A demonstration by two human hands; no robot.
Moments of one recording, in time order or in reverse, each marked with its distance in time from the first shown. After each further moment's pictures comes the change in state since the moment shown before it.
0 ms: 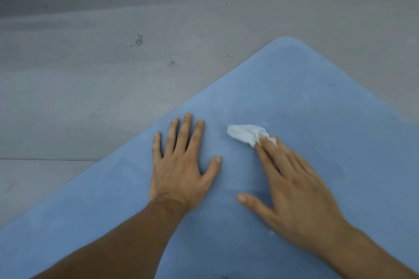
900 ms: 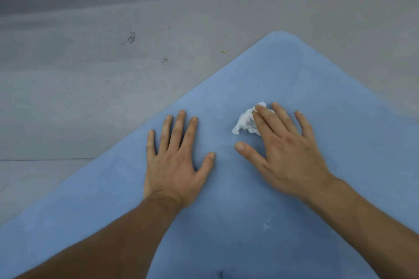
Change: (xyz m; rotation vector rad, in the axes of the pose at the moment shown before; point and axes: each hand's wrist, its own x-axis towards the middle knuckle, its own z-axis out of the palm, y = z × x) left_hand 0.000 0.001 0.001 -0.011 0.009 -0.003; right_hand 0.049 0.014 -0.012 -0.084 -0.012 0.128
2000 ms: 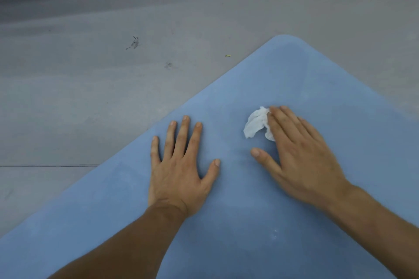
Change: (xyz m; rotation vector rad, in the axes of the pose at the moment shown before) left_hand 0.000 0.001 -0.003 0.007 -0.029 -0.004; right_hand 0.003 0.020 0.010 0.036 0.121 -0.076
